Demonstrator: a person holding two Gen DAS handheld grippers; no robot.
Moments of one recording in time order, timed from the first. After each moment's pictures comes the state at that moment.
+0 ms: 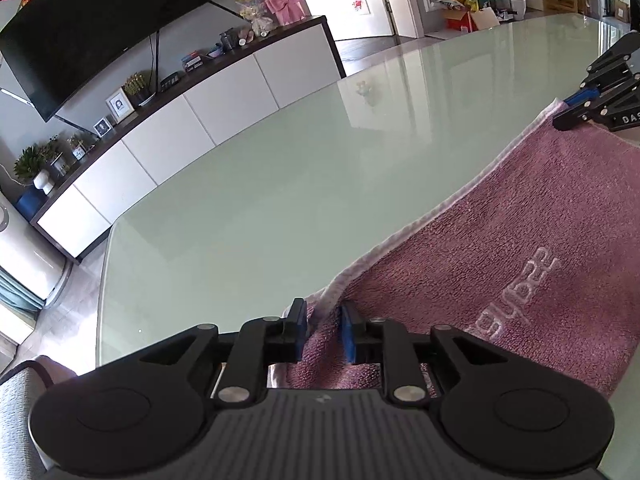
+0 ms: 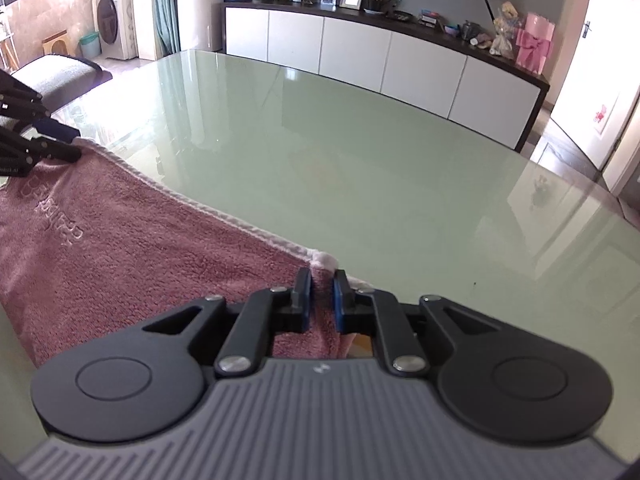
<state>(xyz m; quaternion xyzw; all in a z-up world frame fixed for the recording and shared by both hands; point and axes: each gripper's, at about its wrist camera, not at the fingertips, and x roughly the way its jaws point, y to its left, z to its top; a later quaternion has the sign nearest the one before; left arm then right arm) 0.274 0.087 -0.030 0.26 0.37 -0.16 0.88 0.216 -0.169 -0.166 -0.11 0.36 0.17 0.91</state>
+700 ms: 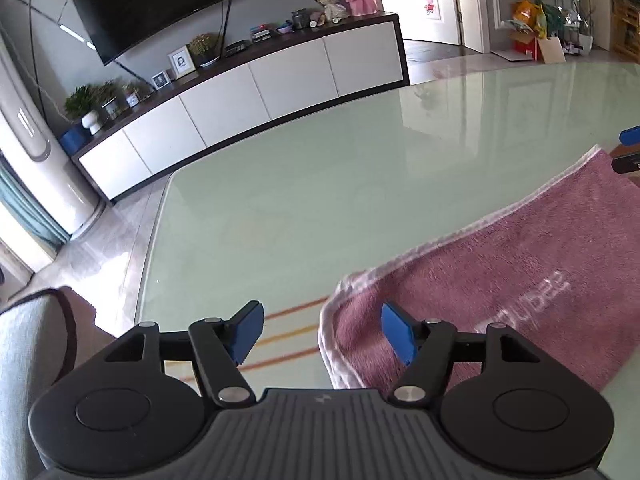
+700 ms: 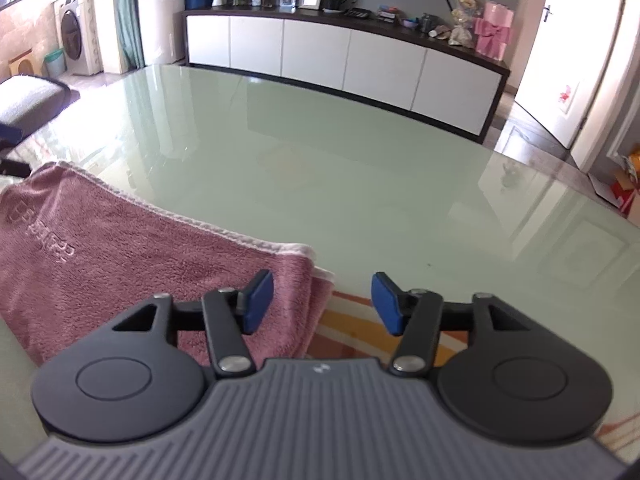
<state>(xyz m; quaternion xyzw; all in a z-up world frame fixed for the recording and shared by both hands) 0.244 0.123 0.009 0.18 0.40 -0.08 0.90 0.194 -0.191 -0.139 -0.07 0.35 0.11 0.92</state>
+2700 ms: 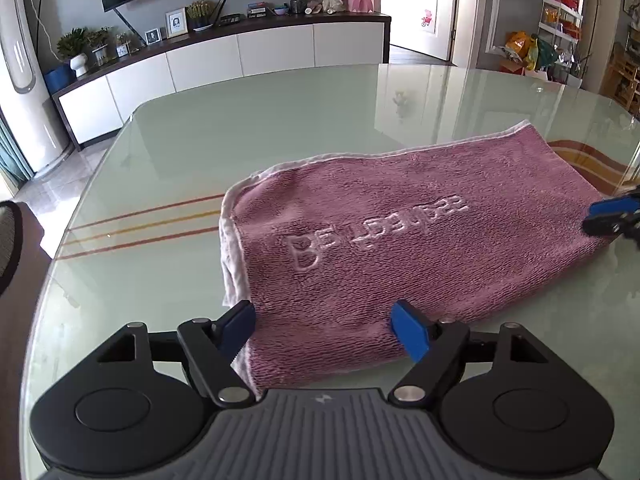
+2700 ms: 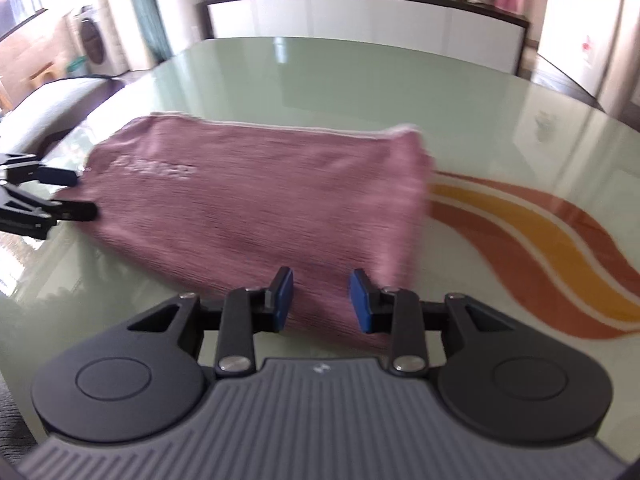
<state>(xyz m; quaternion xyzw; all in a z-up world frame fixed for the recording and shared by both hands) 0.180 0.110 -0.035 0.09 0.42 -0.11 0.90 0.125 -0.164 -0.158 -0.01 0.41 0.14 0.90</state>
